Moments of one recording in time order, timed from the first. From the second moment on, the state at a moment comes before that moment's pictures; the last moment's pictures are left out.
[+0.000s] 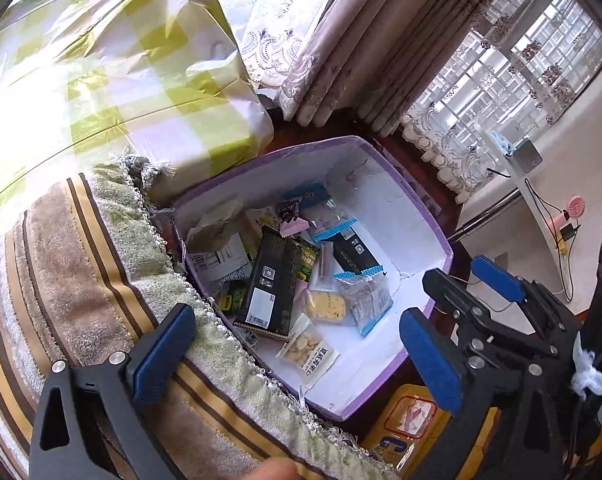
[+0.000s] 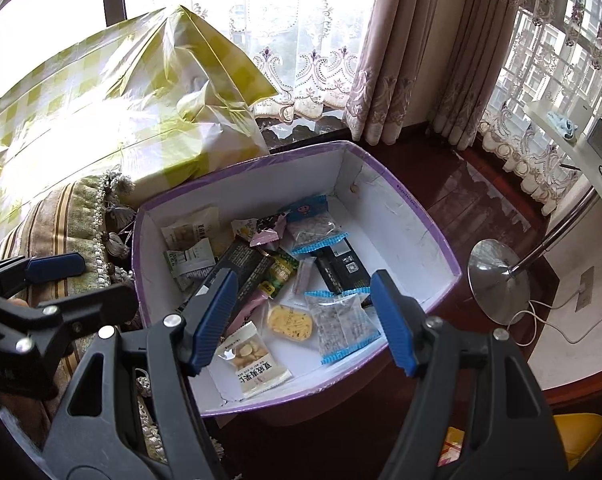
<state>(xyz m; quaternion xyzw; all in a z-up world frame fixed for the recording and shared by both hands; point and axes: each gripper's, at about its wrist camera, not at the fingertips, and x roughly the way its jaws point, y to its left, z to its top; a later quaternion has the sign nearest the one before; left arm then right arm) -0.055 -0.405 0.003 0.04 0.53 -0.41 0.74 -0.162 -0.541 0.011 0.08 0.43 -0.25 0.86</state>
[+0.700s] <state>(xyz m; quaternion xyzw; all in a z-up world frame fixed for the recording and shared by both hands) -0.057 -0.407 0.000 0.05 0.52 -0.41 0.75 -0.163 -0.542 0.006 0.08 0.44 -0.24 0.86</state>
